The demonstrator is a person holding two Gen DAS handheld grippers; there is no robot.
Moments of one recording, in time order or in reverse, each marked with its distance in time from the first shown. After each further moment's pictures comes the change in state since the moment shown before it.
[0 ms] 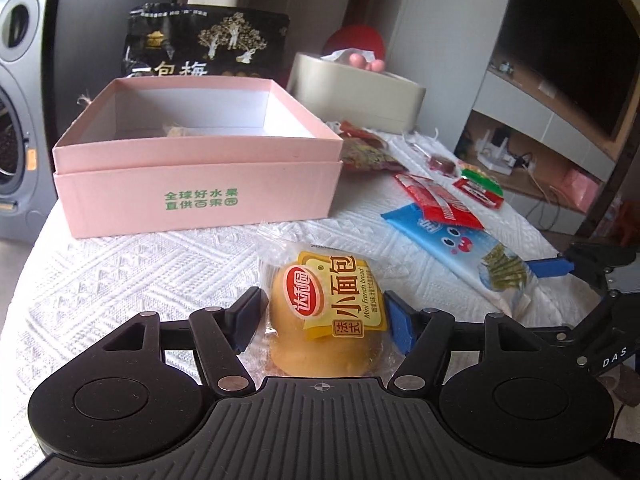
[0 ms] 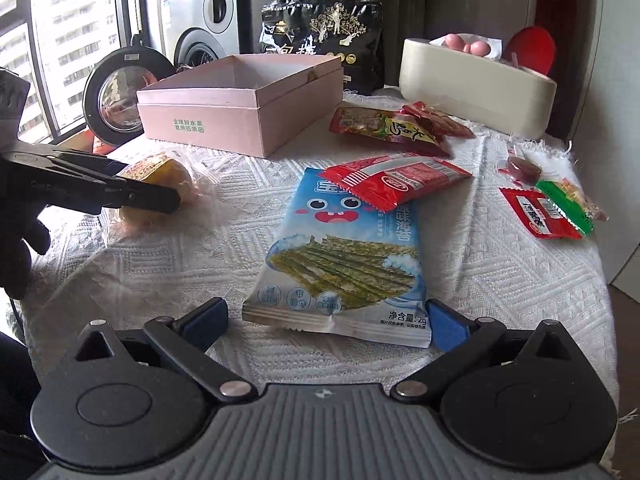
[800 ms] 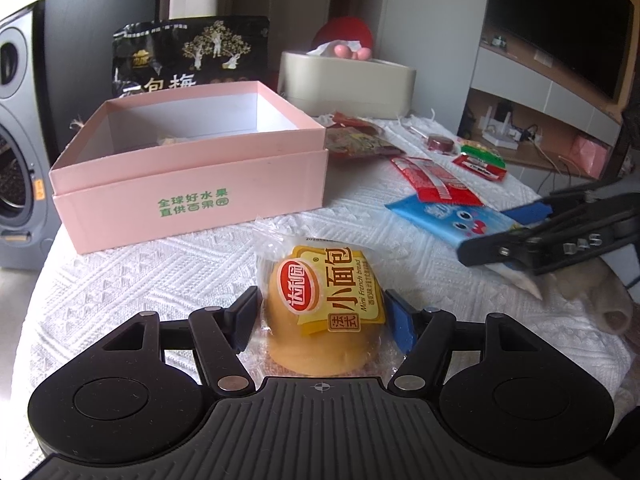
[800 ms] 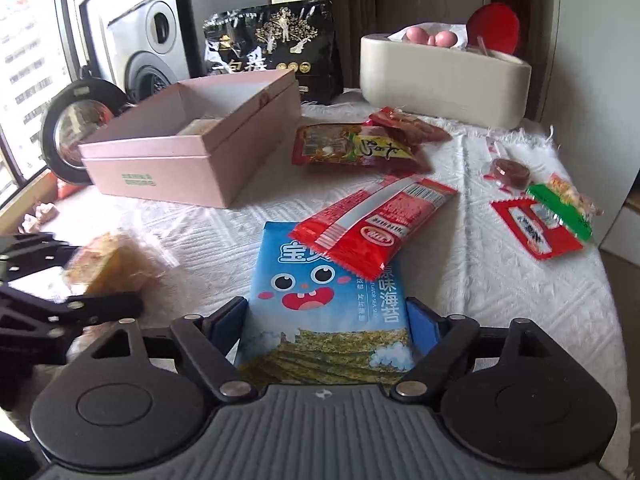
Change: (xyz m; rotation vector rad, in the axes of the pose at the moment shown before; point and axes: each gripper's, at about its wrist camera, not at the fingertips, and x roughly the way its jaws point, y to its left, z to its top) left arm 0.001 -0.017 -0.008 0.108 0.006 0.060; right arm 0.020 -0.005 0.039 0.174 0.016 -0.041
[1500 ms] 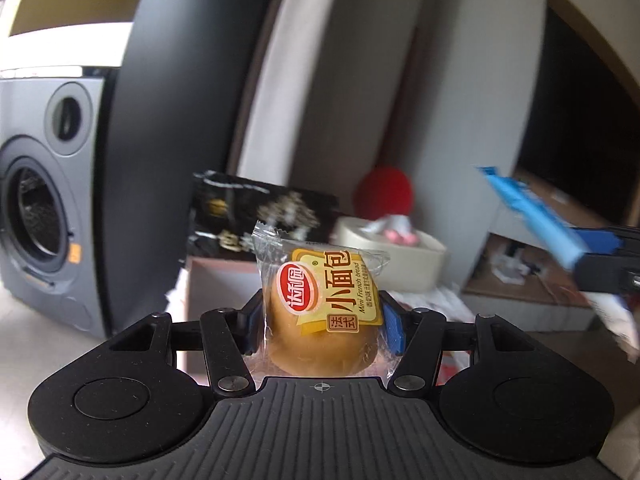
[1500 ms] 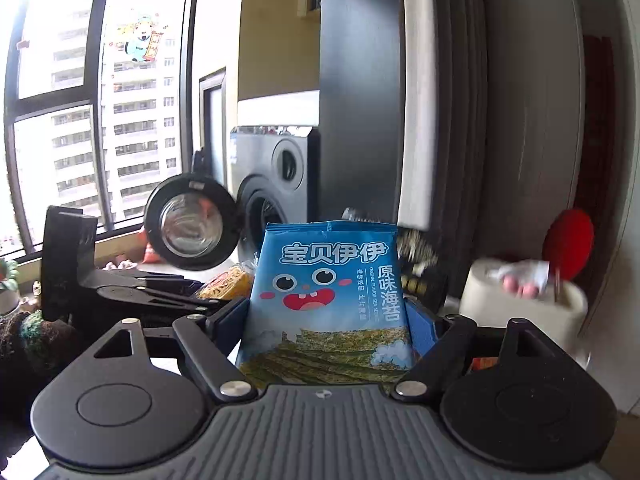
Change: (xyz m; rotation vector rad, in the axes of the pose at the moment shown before) left arm -0.086 0.080 0.121 -0.194 -0.294 0.040; right arm -0.144 0.095 0.115 -0.260 -0.383 0.189
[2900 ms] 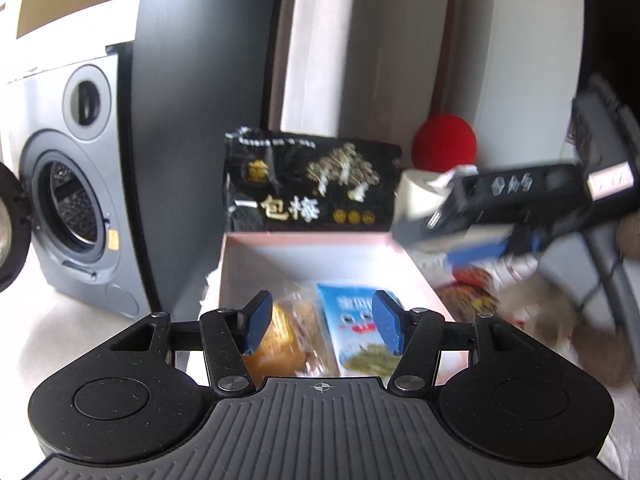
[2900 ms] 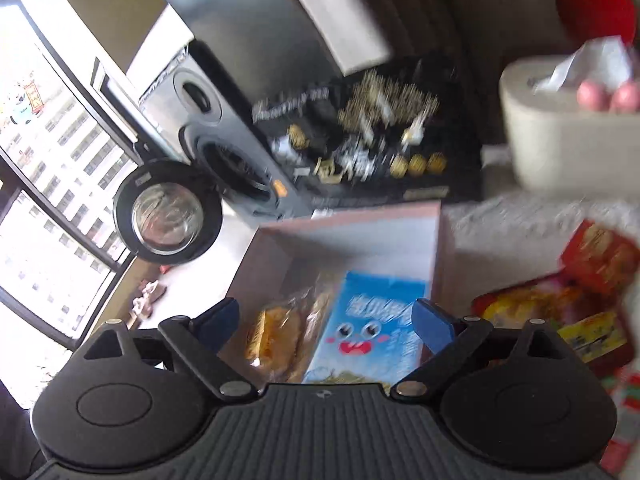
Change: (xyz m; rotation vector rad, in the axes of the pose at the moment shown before) left arm 0.057 0.002 -0.012 0.078 0.126 0.148; right arm 0.232 -0.108 -0.026 0.534 0.345 0.072
